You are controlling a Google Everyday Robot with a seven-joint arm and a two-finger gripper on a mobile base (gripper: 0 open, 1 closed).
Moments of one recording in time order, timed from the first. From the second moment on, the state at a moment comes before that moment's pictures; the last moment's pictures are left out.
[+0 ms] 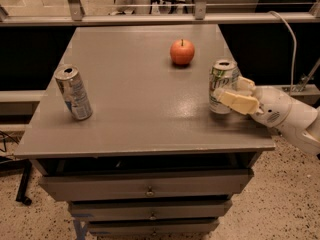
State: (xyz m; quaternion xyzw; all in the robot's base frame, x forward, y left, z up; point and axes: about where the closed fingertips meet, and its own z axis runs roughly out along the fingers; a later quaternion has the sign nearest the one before) arm 0.540 -0.161 0.901 -0.31 0.51 0.51 0.62
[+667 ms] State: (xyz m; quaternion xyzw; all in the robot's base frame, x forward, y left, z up) arm 0.536 -0.176 0.891 -0.34 0.48 0.51 0.62
